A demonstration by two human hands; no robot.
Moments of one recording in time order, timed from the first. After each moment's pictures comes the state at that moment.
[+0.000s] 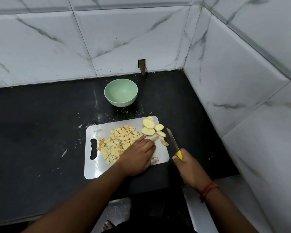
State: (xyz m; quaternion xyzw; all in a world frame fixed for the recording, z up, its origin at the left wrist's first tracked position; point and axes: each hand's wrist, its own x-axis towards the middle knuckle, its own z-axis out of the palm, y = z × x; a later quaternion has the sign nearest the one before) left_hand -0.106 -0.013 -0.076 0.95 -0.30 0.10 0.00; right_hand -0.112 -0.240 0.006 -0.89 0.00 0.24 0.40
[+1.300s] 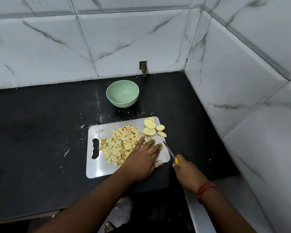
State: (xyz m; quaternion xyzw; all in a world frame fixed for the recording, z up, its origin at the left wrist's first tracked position) left_hand -0.122 -0.031 -0.071 0.96 -0.26 0.08 -0.01; right_hand -0.116 -0.237 -0.003 -0.92 -0.05 0.29 0.25
